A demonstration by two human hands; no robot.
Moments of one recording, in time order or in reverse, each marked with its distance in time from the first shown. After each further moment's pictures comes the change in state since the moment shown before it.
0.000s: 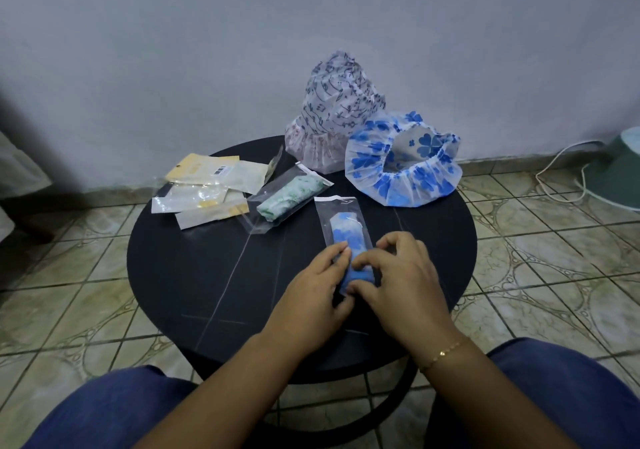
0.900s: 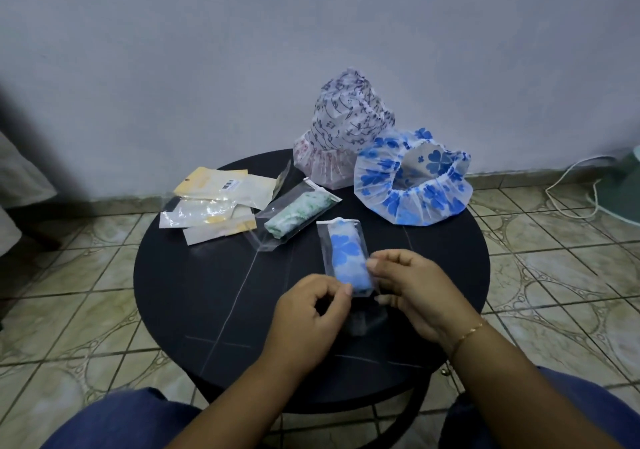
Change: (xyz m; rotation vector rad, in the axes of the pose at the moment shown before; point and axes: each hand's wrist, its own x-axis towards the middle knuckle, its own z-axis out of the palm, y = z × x) left_hand -0.003 0.000 -0.008 -0.394 0.308 -0.150; right_hand 0.041 0.015 0.005 1.108 -0.259 0.538
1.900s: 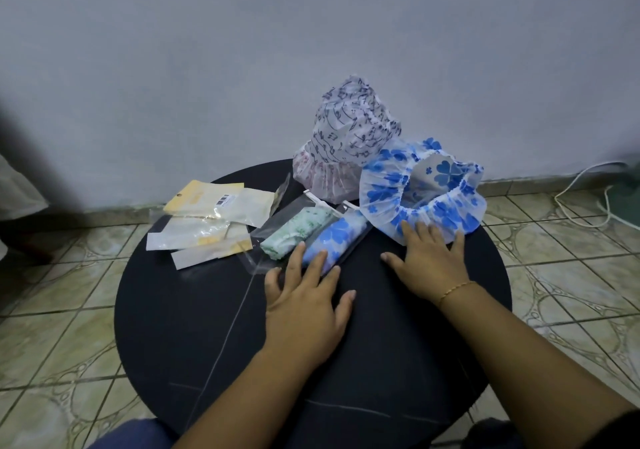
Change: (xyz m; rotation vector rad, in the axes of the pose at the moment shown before) left_hand 0.057 -0.030 0.012 1.018 -0.159 0.051; right_hand 0.103 -0.013 -0.029 -1.560 0.281 -0.165
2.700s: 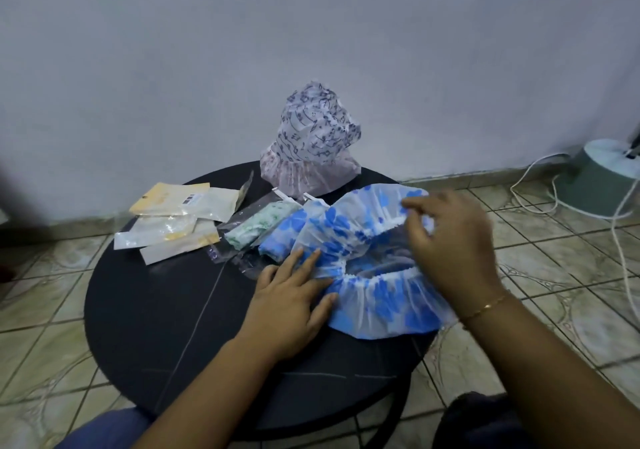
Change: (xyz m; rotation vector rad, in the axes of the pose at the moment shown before) left_hand -0.013 0.009 -0.001 -0.176 -0.046 0.266; right_hand -0.091 0.033 -0.068 0.467 0.768 -0.152
